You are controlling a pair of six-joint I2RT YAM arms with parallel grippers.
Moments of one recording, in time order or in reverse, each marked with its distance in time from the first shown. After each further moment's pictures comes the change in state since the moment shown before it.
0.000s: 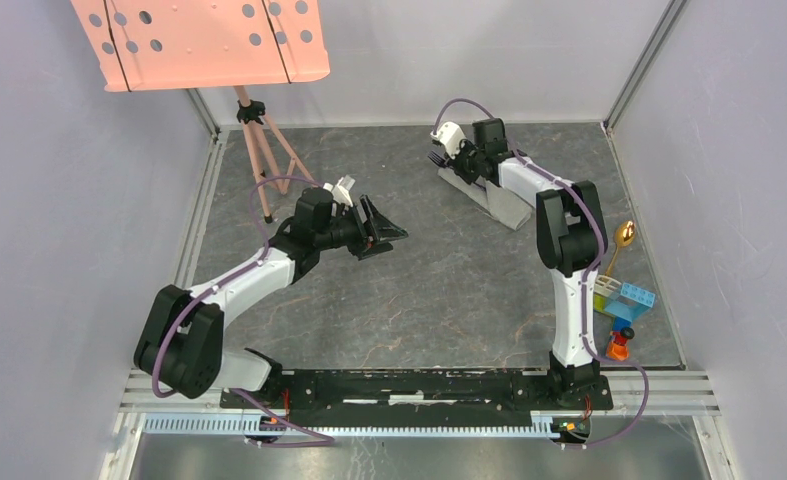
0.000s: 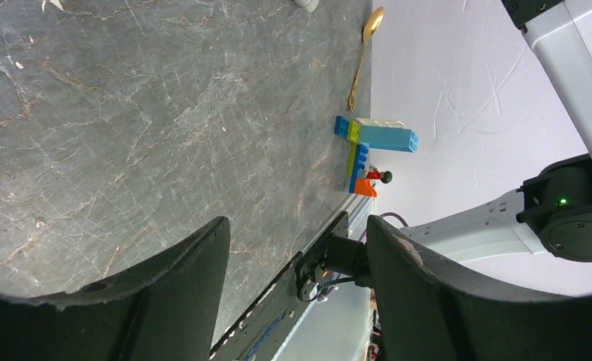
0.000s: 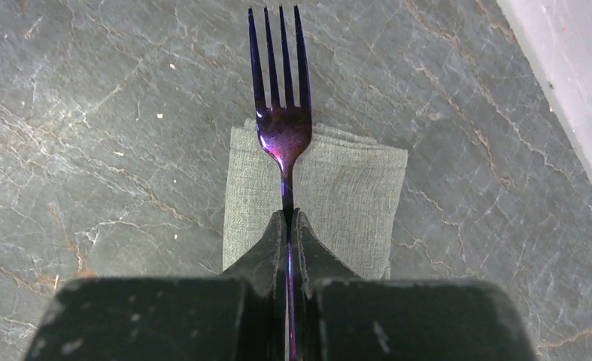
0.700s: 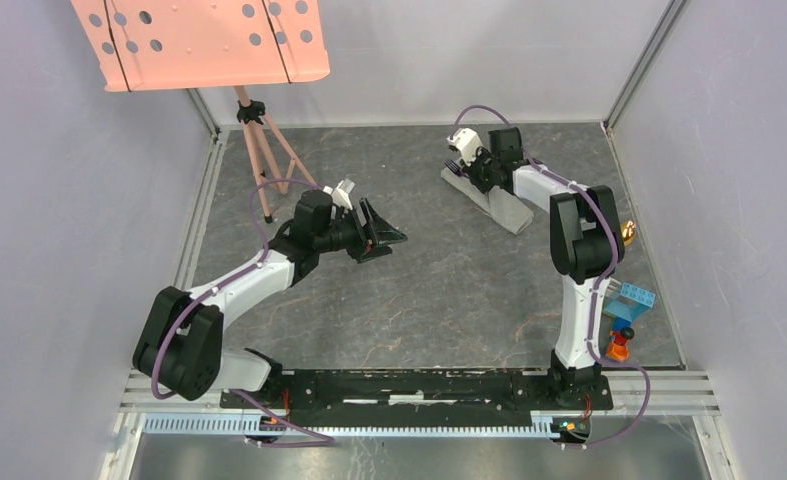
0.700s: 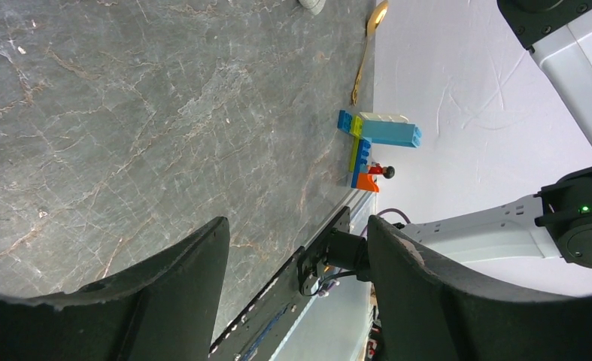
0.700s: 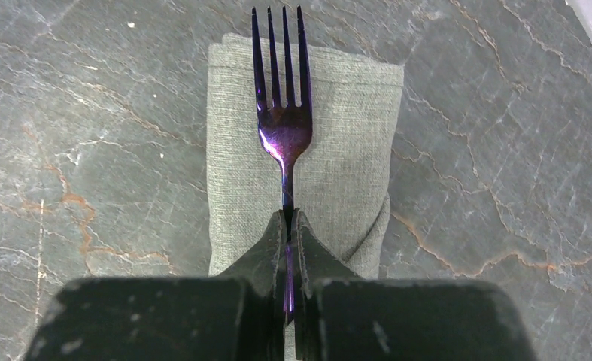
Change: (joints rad) left arm 0.000 -0.012 -0.022 -0.001 0.008 0.000; right arm -0.046 -0.108 -0.178 0.032 0.029 0.033
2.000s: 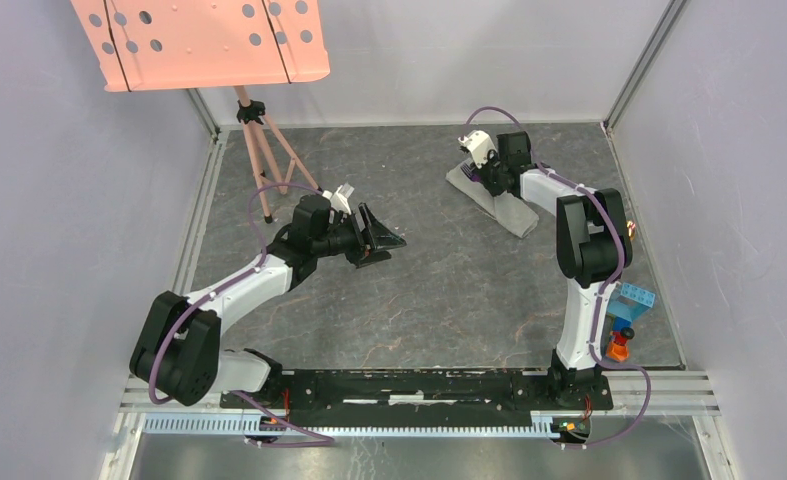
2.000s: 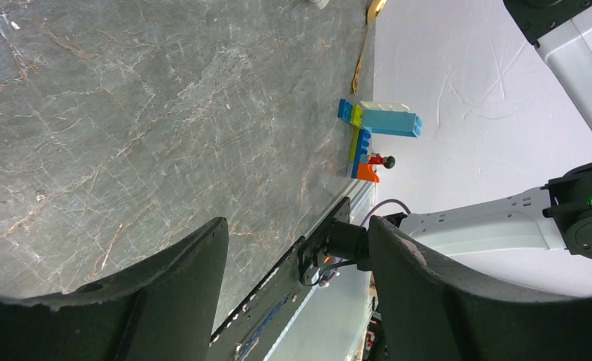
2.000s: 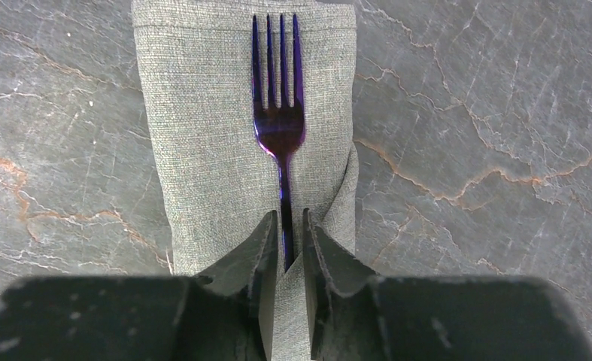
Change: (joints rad) left arm 0.000 -0.027 -0.036 0.002 0.019 0.000; right arm -0.034 -0.050 -0.077 0.008 0.120 0.056
